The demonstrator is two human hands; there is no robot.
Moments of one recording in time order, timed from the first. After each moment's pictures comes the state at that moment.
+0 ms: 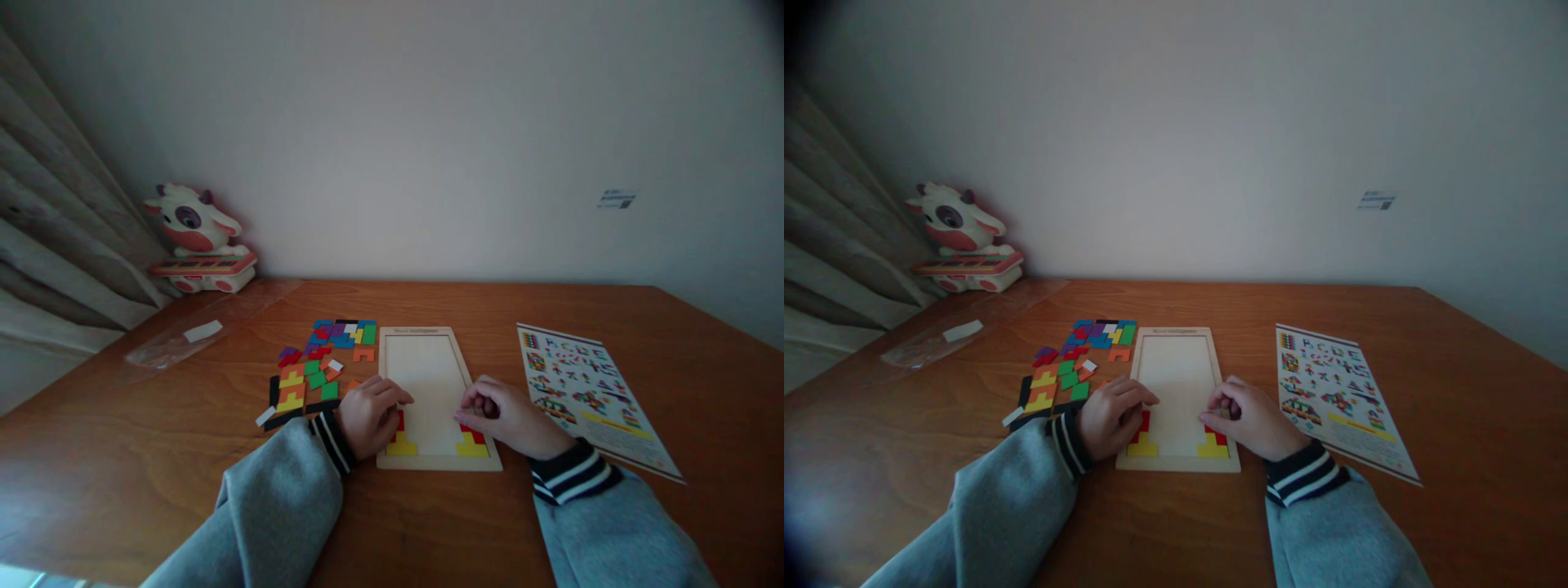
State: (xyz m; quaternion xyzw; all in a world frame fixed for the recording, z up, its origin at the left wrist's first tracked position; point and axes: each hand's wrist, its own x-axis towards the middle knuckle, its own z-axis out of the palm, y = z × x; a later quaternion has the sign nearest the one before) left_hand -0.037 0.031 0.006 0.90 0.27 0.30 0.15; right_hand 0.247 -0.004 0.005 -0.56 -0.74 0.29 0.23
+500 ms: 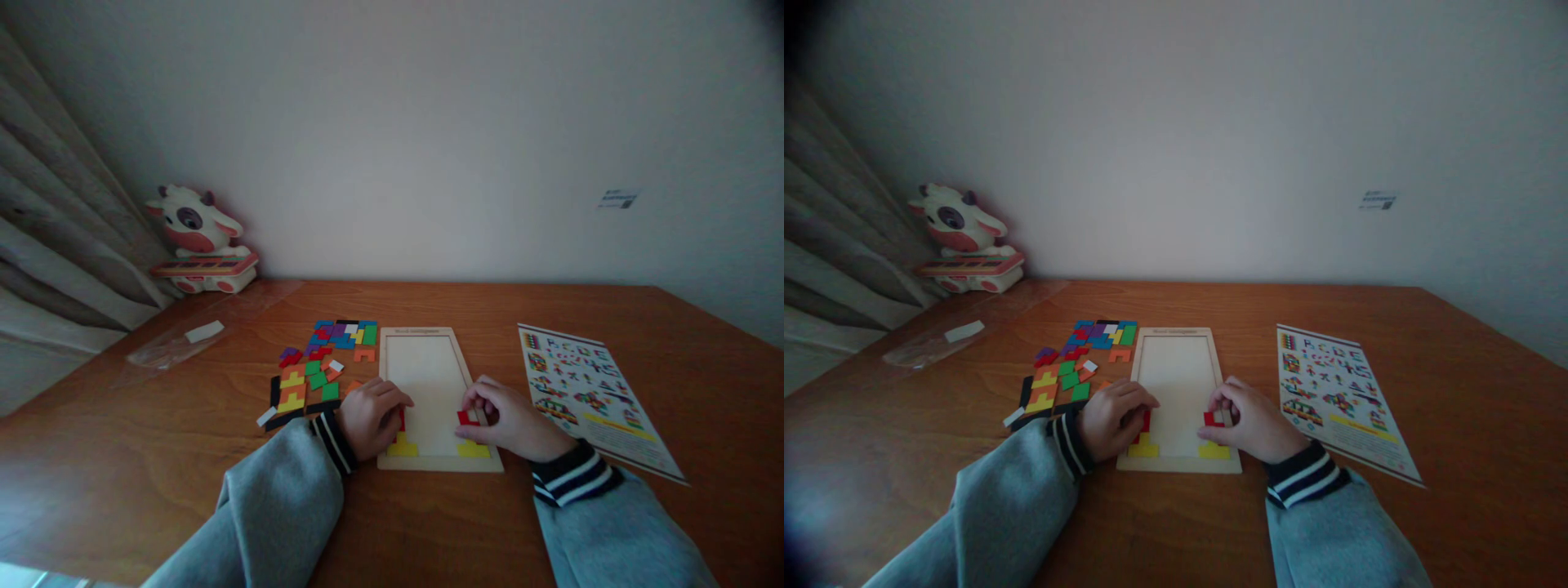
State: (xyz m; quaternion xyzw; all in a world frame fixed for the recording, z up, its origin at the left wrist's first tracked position) left_hand -0.037 0.030 0.008 0.91 0.27 0.29 0.15; right_hand 0.247 -0.005 0.003 -0.56 -0.76 0.27 0.20
